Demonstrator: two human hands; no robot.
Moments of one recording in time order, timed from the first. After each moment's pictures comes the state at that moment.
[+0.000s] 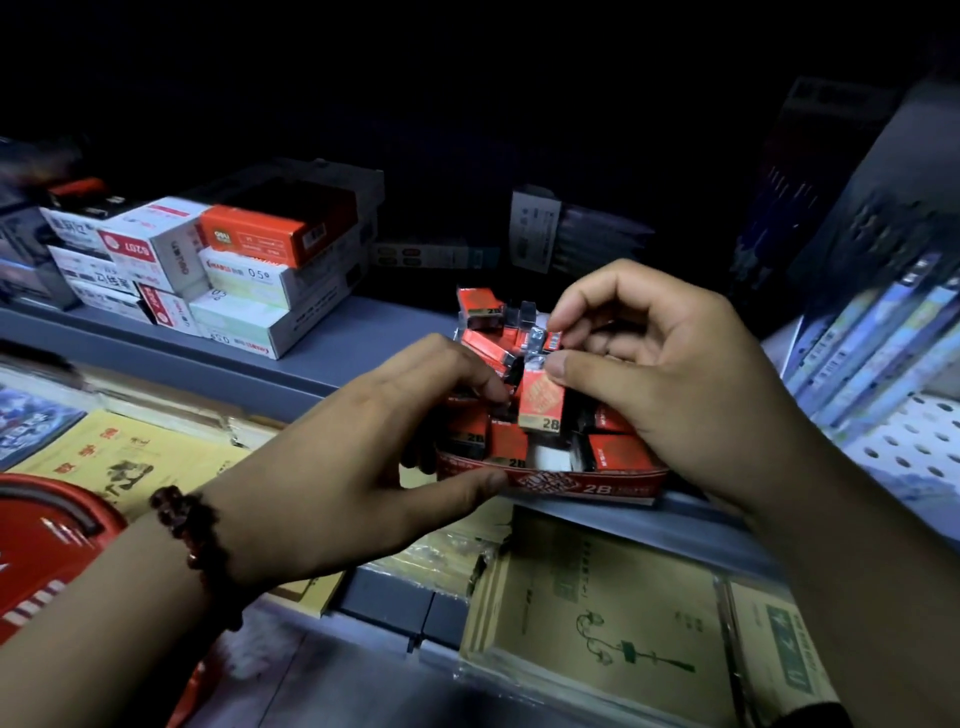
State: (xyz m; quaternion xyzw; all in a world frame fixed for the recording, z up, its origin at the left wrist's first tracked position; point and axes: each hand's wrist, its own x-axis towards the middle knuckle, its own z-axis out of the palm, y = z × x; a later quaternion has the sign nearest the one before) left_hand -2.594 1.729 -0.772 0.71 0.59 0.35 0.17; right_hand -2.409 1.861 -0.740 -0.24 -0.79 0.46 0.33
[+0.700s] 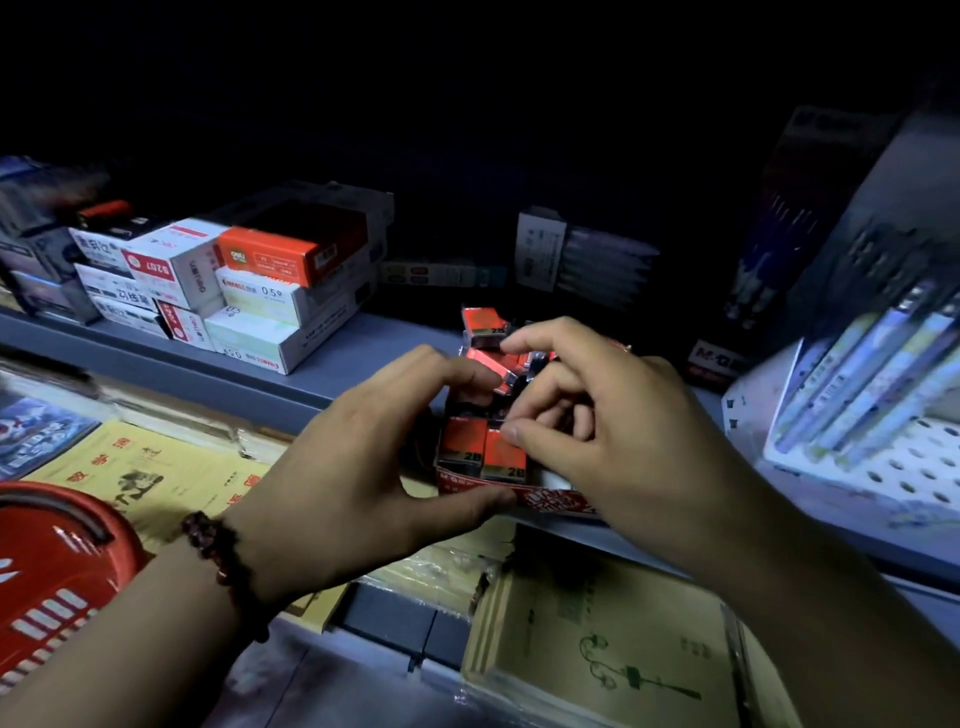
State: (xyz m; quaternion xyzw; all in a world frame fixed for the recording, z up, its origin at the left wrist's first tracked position) left_hand -2.586 1.726 -0.770 0.66 0.62 0.40 0.13; right_hand -2.415 1.843 -0.751 -0.26 -0.89 0.30 0.24
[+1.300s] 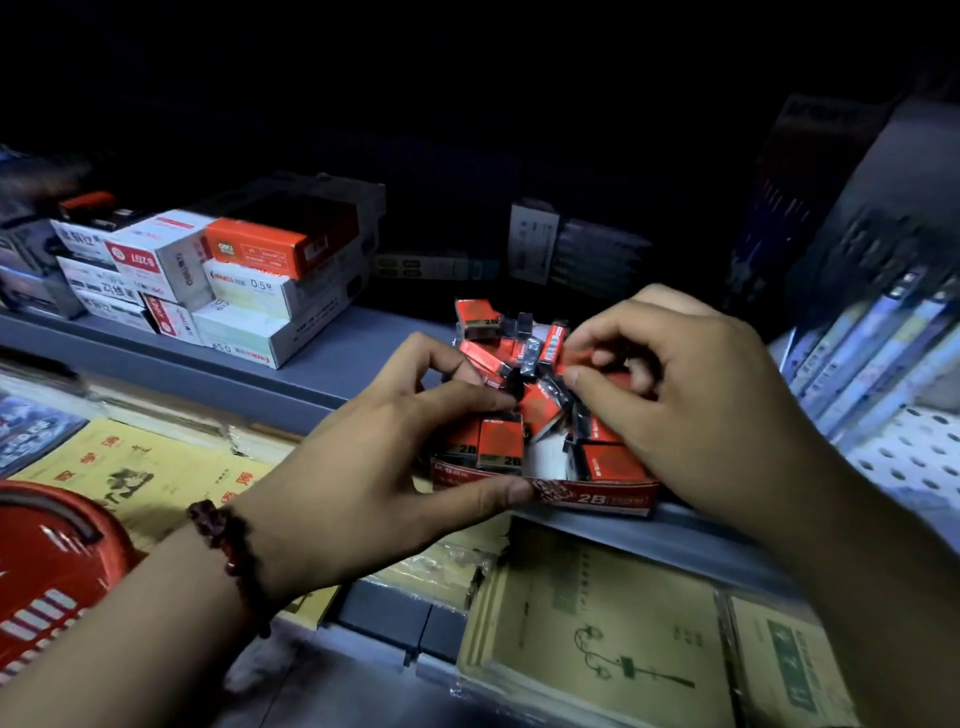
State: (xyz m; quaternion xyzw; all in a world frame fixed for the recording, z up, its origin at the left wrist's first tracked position) left_hand -2.588 1.733 -0.781 0.67 0.64 0.35 0.13; right_hand -2.395 1.864 -0.743 -0.30 -0.88 0.19 0.32
